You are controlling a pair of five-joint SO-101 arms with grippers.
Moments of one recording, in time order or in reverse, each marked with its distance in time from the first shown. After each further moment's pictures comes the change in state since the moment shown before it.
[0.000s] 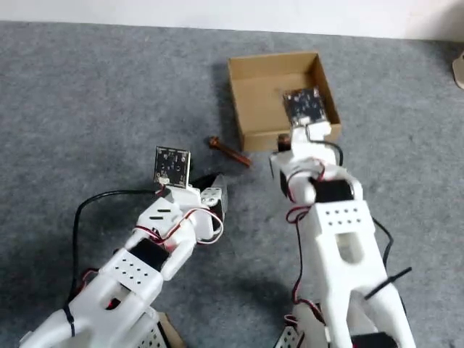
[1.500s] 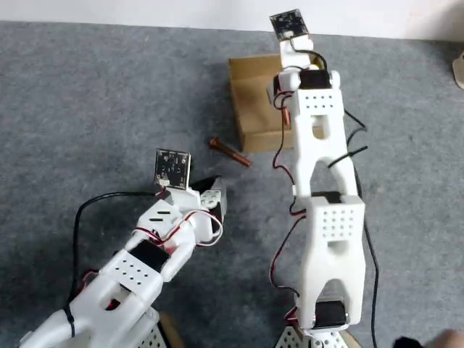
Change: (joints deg) left arm 0.0 0.1 1.1 0.0 0.0; right arm 3.3 78.7 -97.6 27.7 5.3
